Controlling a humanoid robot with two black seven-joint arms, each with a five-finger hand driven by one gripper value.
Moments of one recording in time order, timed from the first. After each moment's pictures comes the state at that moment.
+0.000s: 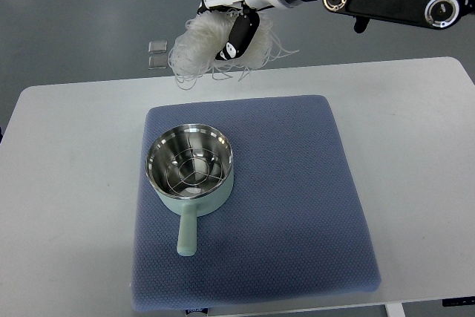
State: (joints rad) left arm 0.00 0.00 -0.04 -0.26 0.01 -0.01 0.17; right arm 1.85 -0.26 -0.30 1.14 -0.70 0.26 -0.10
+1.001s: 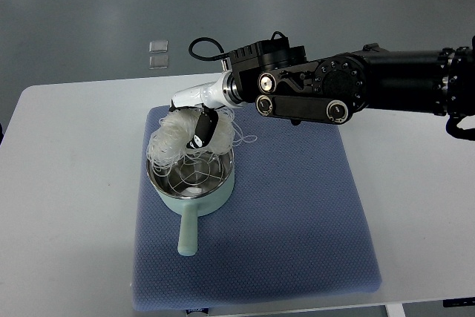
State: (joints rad) left arm 0.00 0.00 -0.04 -0.26 0.01 -0.01 0.17; right arm 1.57 0.00 -0.30 0.98 -0.73 0.21 -0.10
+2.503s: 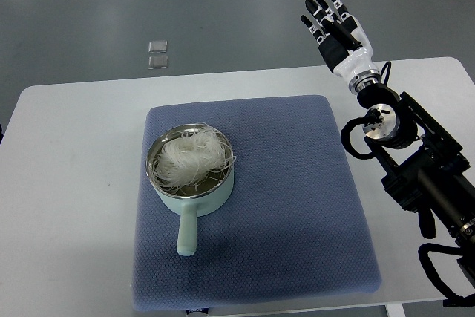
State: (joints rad) left arm 0.00 0.00 -0.04 -0.27 0.01 -0.01 0.17; right arm 0.66 -0.01 1.20 0.86 -0.31 0.07 0.24
